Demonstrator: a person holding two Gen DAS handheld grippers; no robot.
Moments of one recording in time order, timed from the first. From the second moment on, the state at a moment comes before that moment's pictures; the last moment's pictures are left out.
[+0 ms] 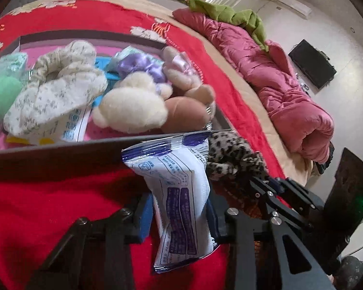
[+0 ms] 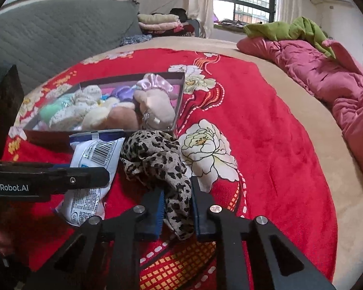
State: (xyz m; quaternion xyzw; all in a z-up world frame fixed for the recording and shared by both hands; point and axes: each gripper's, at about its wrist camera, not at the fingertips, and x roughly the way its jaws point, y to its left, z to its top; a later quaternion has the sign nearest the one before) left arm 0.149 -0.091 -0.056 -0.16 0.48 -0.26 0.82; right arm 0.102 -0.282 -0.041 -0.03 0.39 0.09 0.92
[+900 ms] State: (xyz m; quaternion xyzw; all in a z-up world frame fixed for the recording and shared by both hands) left arm 0.167 0.028 0.026 -0.16 0.37 -0.12 0.91; right arm 0.108 -0.243 0.039 0.02 0.30 0.16 0.94
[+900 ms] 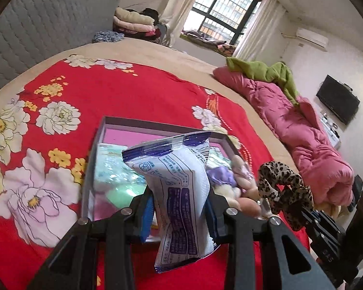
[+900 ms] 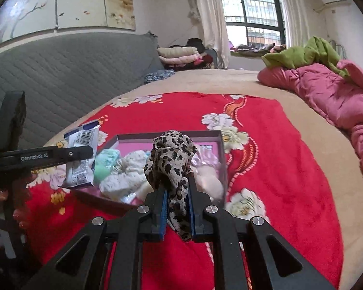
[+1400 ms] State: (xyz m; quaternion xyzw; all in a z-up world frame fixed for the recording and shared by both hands) left arm 0.189 0.015 0.016 -0.11 0.38 -0.10 0.91; right arm 0.155 -0.207 0.023 0.00 0.31 0.18 0.93
